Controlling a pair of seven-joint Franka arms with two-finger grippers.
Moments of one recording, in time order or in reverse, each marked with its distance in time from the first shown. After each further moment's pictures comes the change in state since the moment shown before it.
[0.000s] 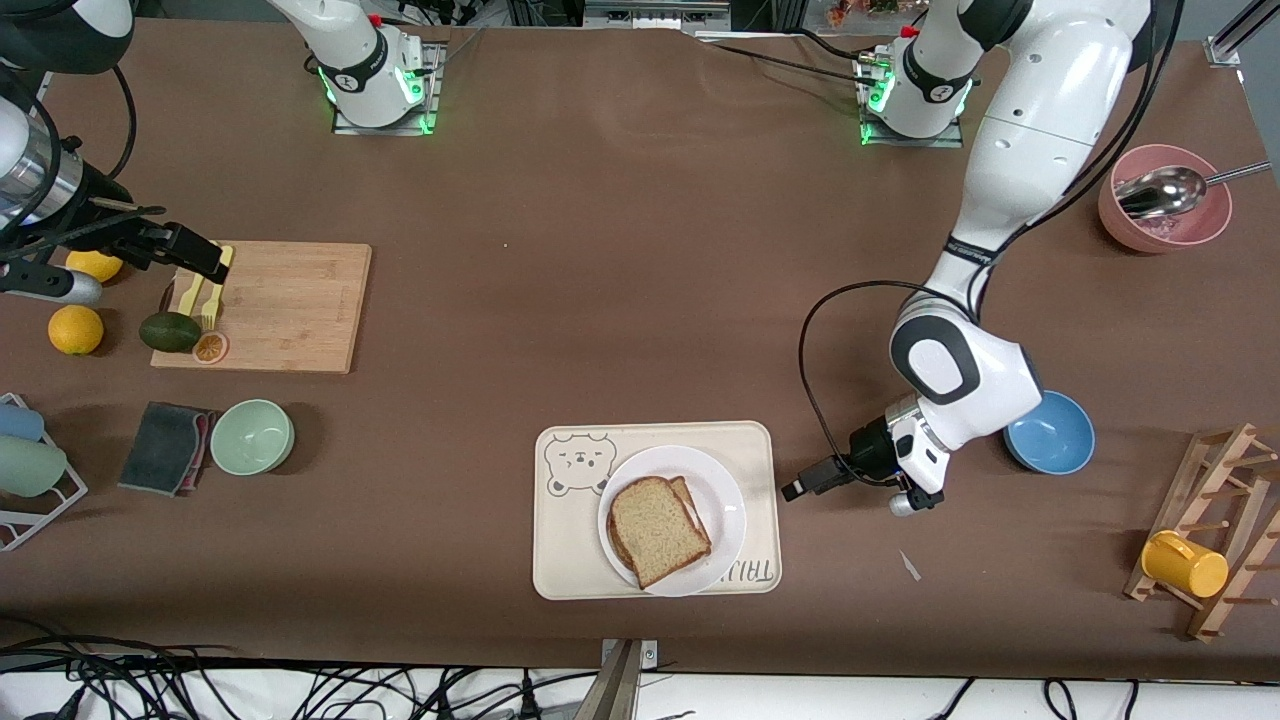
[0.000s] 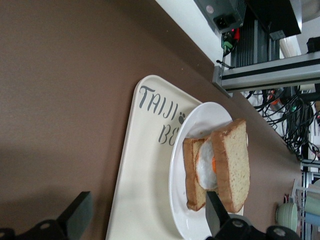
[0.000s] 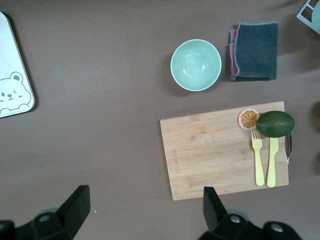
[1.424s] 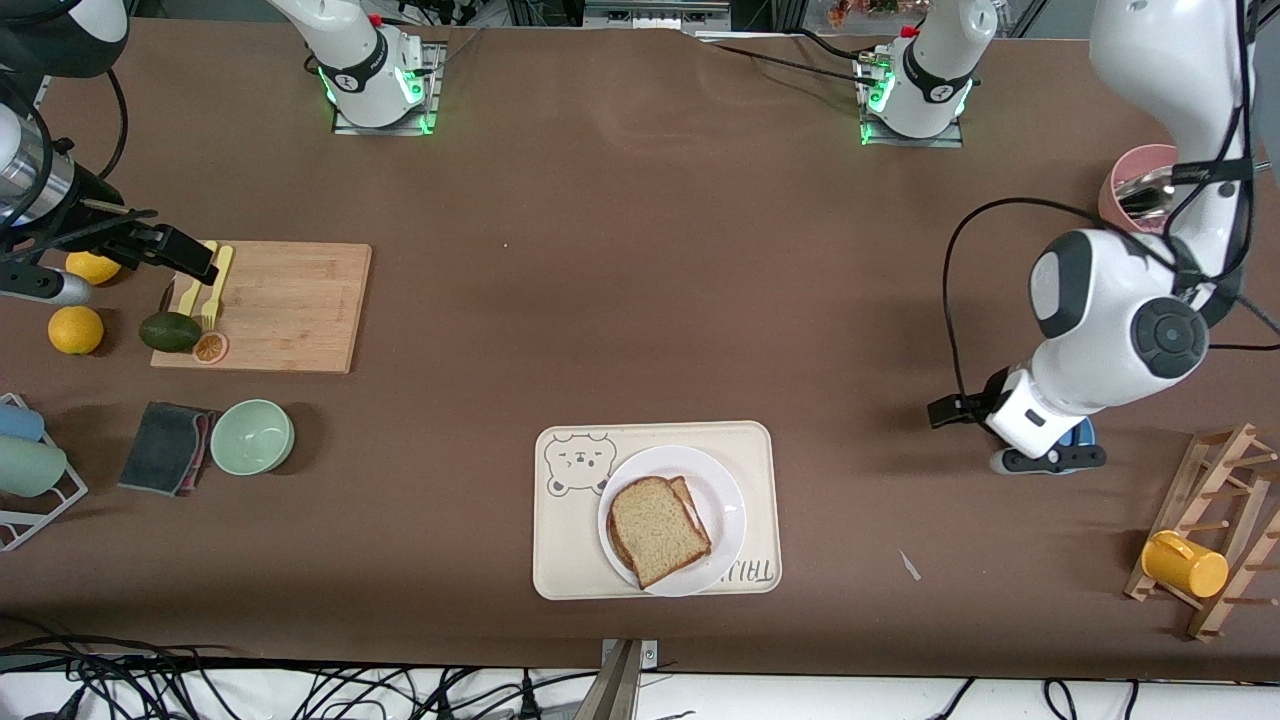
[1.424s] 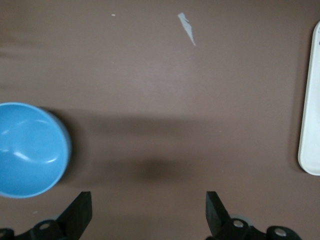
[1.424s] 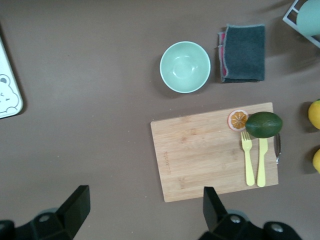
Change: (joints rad) left arm 0.056 -0.369 0.134 -0.135 1.122 -0.427 -0.554; right arm -0.002 0.001 -0.010 -0.001 -0.037 0.001 0.000
